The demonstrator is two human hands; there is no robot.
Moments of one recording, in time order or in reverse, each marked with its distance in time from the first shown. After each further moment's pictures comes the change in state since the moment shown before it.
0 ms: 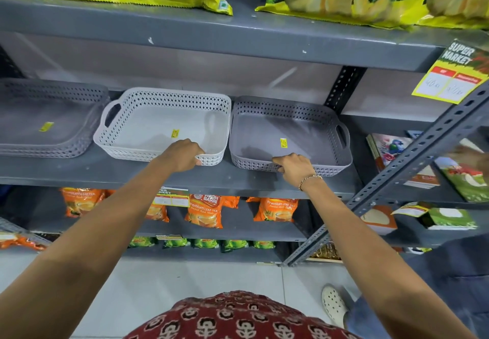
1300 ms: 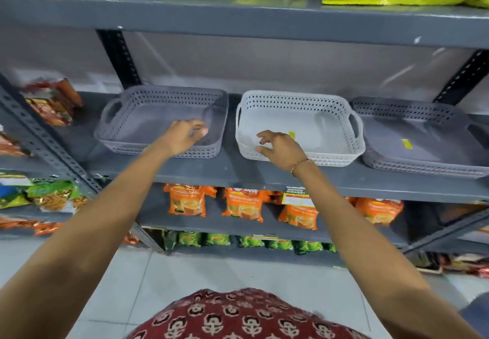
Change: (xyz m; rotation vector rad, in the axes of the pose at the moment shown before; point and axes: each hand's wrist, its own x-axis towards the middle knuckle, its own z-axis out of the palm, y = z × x) left_hand -0.118 -0.326 -0.045 -0.346 0.265 -0.054; right_hand 0.112 -0.349 -0.047 0.532 0.154 -0.093
